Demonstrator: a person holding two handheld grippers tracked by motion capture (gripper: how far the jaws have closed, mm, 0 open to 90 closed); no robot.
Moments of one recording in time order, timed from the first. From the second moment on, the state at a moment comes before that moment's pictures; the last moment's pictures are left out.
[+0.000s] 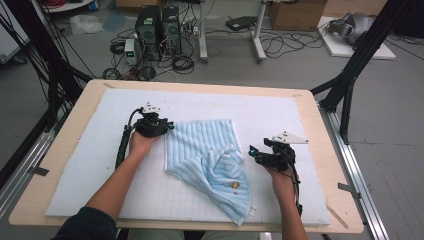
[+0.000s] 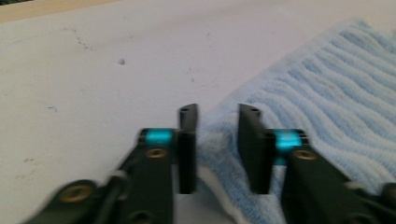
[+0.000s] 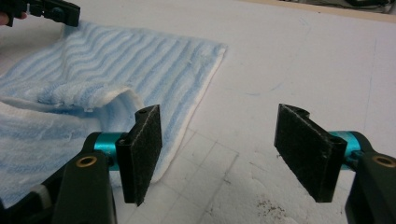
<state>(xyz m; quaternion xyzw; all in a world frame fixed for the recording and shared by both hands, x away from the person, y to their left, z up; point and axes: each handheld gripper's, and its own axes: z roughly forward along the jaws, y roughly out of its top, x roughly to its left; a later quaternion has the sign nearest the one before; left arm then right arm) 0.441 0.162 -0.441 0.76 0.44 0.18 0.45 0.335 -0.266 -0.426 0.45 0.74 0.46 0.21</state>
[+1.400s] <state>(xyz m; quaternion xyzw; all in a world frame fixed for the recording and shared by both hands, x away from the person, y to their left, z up) 0.473 0.161 -0.435 0.76 0.43 0.22 0.43 0.420 -0.176 -0.450 0.39 0.82 0.39 0.15</state>
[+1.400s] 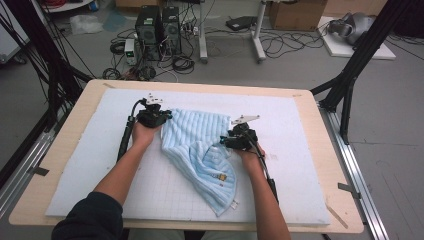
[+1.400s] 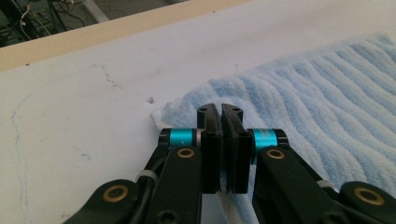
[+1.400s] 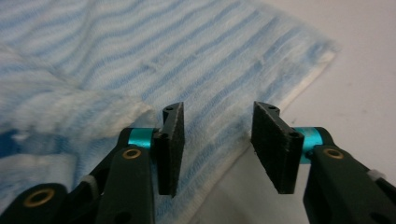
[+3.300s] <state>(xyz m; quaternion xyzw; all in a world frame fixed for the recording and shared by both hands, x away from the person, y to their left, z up) 0.464 0.169 -0.439 0.71 0.50 0.18 0.46 0.364 -0.228 -0.437 0.40 0.80 0.41 0.19</state>
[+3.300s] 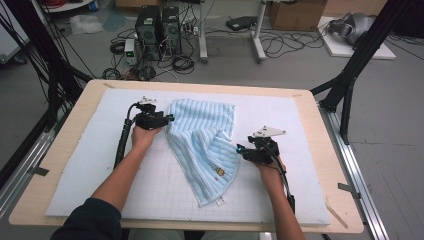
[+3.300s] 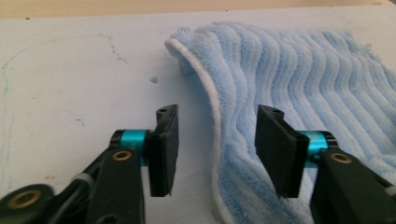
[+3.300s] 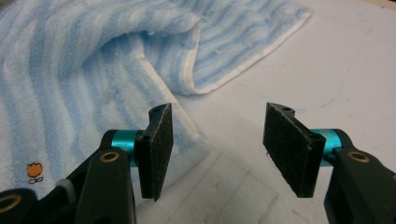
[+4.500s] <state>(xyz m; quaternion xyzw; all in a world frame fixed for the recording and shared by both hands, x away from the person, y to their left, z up) 0.352 0.161 -0.435 0.76 0.40 0.15 0.48 0.284 -0.230 -0.440 0.41 0.83 0.35 0.17</state>
